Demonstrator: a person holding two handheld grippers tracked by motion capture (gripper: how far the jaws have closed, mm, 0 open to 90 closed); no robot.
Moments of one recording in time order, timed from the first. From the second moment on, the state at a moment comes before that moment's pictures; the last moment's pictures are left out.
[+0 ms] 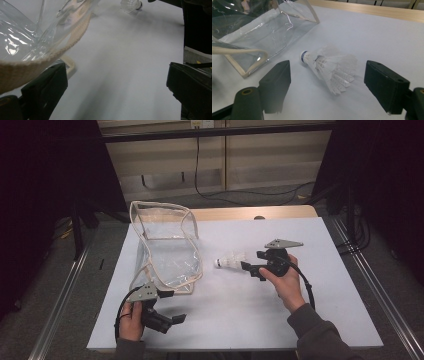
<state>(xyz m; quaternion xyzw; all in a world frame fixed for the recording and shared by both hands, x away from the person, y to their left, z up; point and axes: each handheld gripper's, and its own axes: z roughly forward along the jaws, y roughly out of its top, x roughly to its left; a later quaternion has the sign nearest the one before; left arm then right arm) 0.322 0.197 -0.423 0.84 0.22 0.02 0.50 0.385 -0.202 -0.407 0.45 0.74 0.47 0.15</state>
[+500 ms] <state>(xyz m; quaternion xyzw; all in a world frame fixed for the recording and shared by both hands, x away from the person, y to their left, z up) 0.322 0.197 -0.423 0.84 0.22 0.02 0.50 0.381 -0.201 -0.405 0.45 0.75 0.47 0.14</state>
